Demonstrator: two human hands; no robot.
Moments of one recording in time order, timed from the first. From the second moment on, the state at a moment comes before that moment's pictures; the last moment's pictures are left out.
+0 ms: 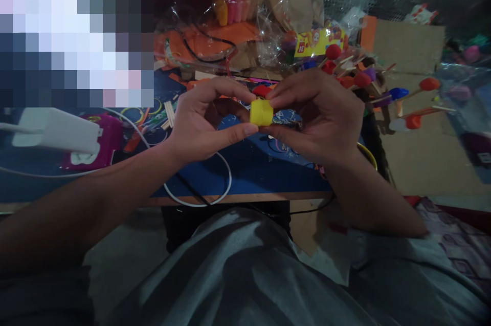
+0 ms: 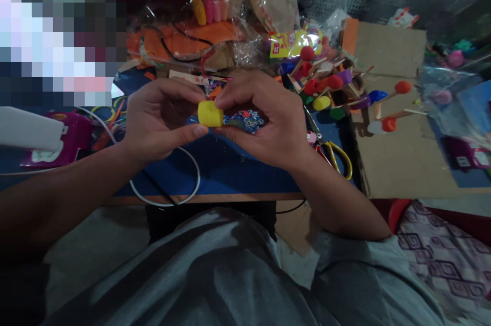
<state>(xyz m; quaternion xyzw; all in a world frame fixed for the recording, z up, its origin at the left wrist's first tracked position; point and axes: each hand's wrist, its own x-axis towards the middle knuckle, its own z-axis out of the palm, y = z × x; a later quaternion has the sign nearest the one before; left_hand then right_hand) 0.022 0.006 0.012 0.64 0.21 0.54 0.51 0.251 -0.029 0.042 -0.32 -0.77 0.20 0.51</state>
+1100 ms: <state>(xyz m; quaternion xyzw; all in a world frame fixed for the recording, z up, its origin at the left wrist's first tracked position) 0.023 0.004 0.014 0.60 0.24 0.50 0.58 0.250 -0.022 0.038 -0.32 -0.75 0.23 0.53</state>
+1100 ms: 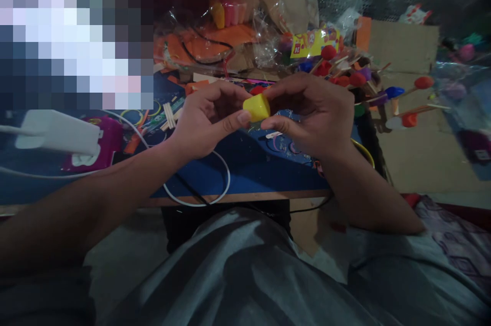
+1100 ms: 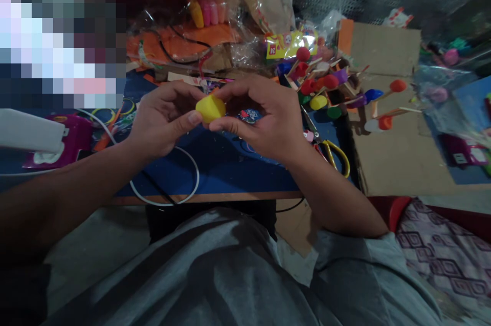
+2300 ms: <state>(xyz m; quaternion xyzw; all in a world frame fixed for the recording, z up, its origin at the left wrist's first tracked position) 0.025 0.016 -0.004 0.62 0.25 0.47 0.58 0.248 -0.020 0.050 -0.34 -0.82 0.13 0.44</state>
